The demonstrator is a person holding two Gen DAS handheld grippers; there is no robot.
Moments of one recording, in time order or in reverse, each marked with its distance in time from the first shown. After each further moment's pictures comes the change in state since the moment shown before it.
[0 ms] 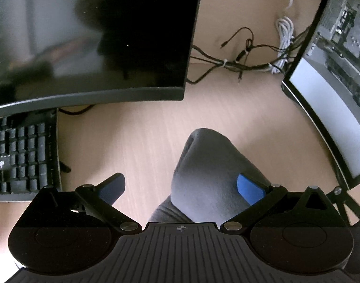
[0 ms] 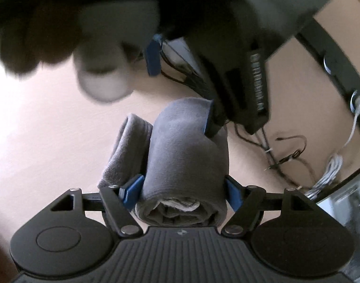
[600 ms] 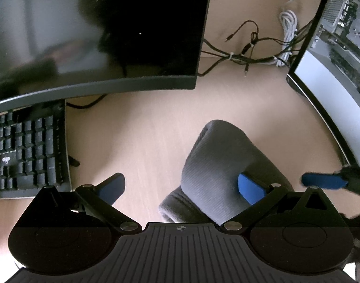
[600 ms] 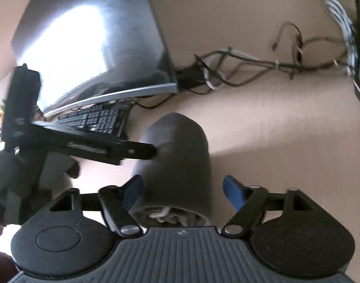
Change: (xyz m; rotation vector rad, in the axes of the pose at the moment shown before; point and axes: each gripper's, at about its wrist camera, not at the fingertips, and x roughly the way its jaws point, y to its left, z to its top) left arm -0.006 0.012 -0.013 0.008 0.015 0.023; right arm -0.018 -0.129 -0.073 0.838 0.001 0.462
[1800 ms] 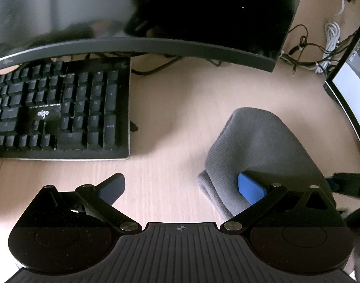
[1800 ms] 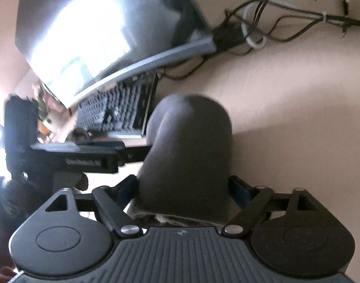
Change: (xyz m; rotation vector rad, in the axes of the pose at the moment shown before) left arm -0.001 0.071 -0.033 -0.148 0.033 0.075; right arm 0.115 0.015 0.036 0.045 0.175 0.173
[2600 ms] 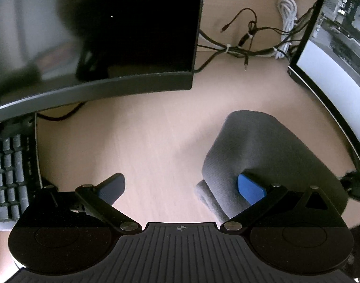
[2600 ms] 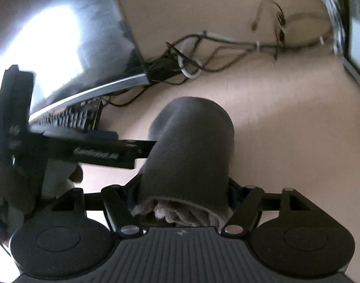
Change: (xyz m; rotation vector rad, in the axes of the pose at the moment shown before) left arm 0.045 -0.077 0.037 0.216 -0.034 -0.094; right arm -0.059 -0.006 -0.010 -0.020 -0.164 -0.297
